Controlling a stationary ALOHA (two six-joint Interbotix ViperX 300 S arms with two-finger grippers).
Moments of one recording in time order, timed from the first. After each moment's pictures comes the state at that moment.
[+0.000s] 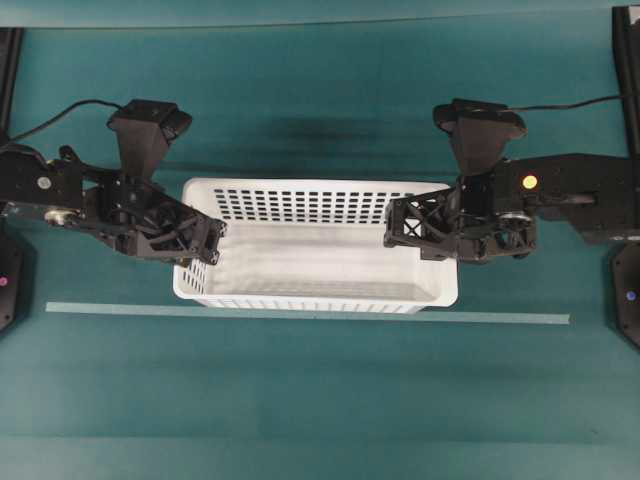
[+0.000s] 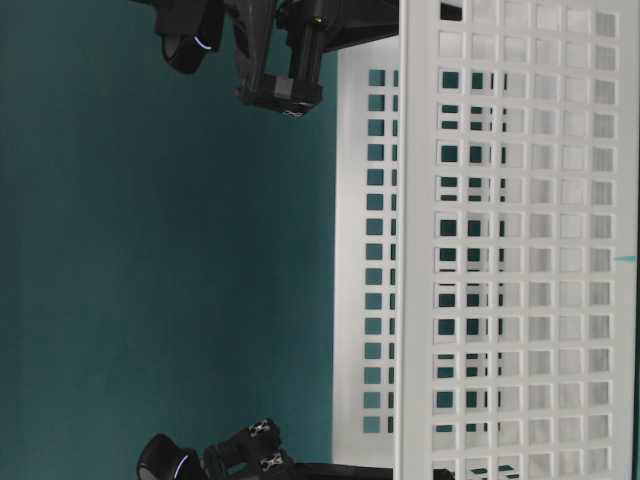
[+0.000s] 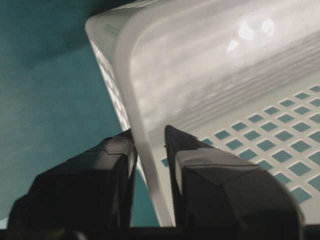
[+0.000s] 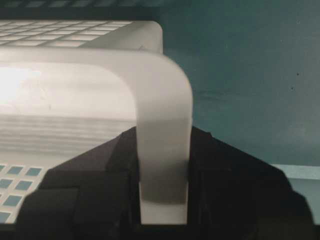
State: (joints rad) left arm 0.12 -0.20 0.77 0.02 0.52 -1.17; right arm -0.10 -0.04 0.59 -0.04 0.84 1.52
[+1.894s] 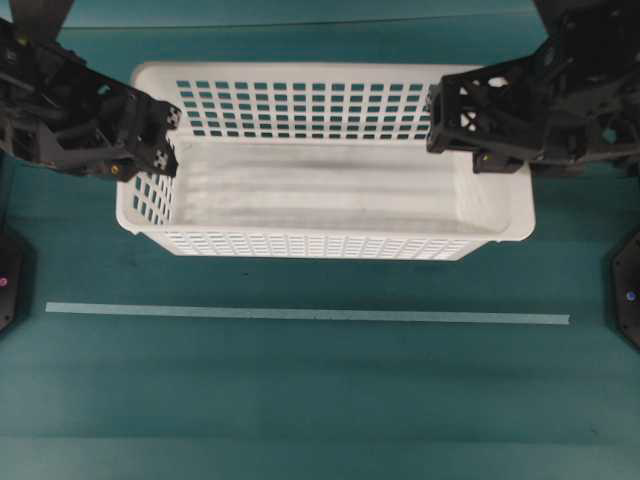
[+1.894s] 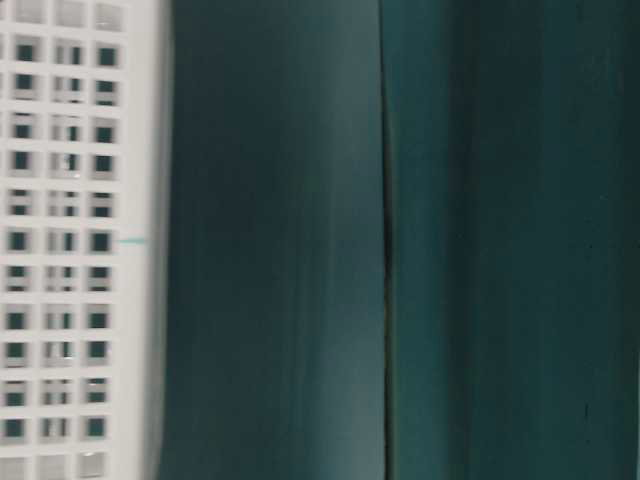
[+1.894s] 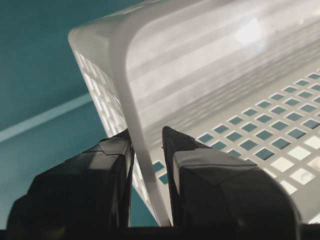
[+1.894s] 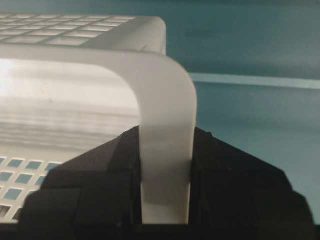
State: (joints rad) left arm 0.12 -0.40 0.15 0.02 1.18 -1.17; right arm -0.12 -0.20 -0.05 -0.02 1.58 1.43
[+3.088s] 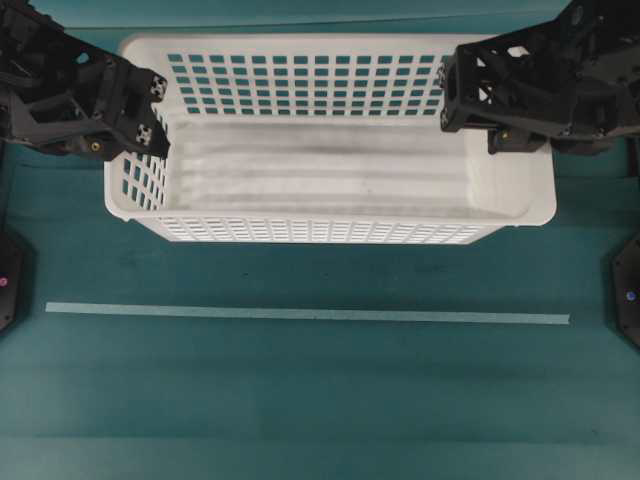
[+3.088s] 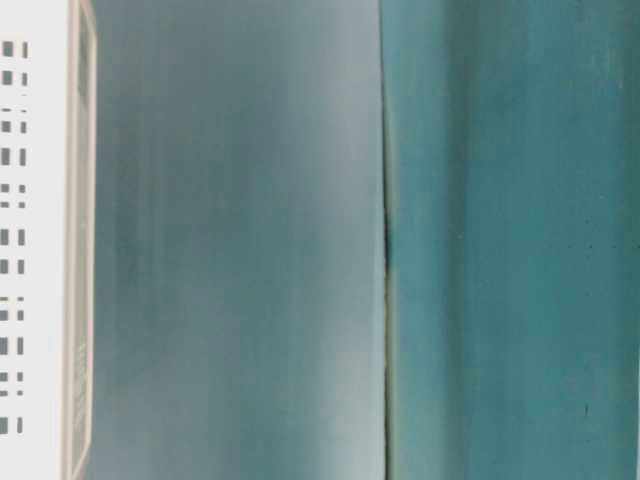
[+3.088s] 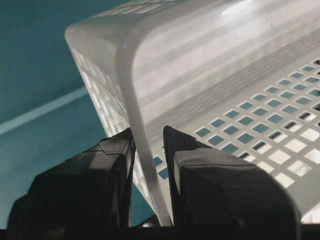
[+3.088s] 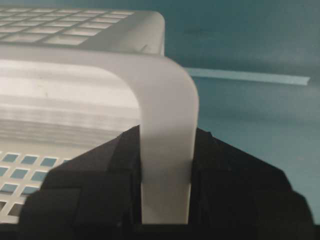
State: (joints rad) left arm 0.12 -0.38 0.02 0.02 1.28 -1.15; right arm -0.12 -0.16 -0.19 -0.04 1.73 1.38
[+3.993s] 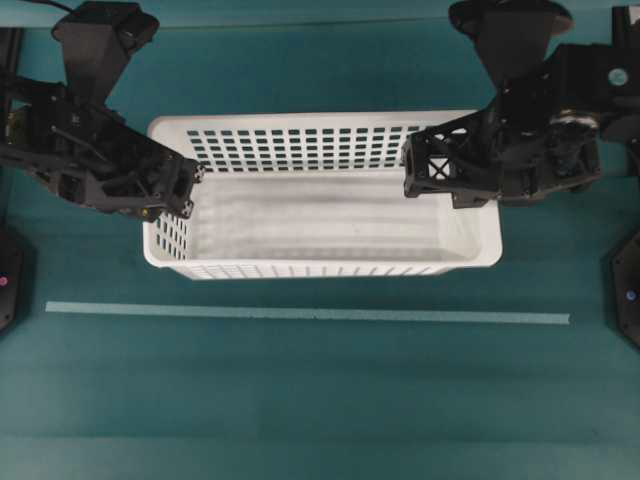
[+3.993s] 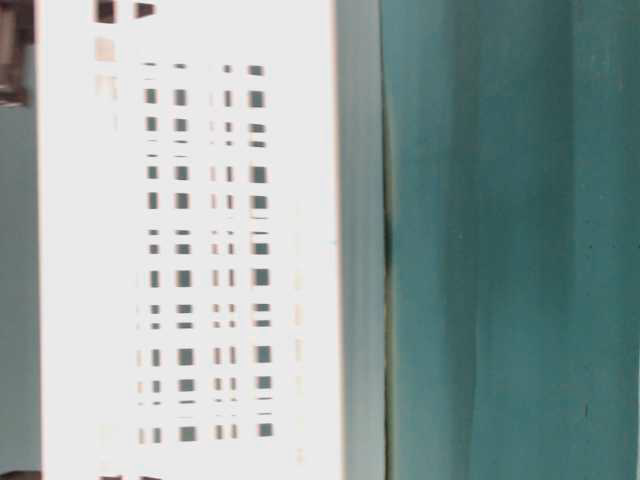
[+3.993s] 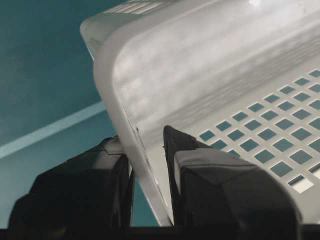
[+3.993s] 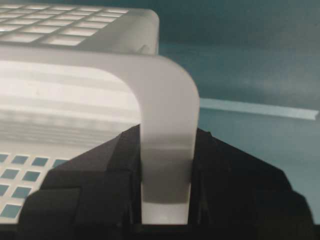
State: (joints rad) left arm 0.13 -0.37 0.41 0.02 1.04 -1.14; right arm -0.12 -0.16 0.22 -0.03 1.40 1.35
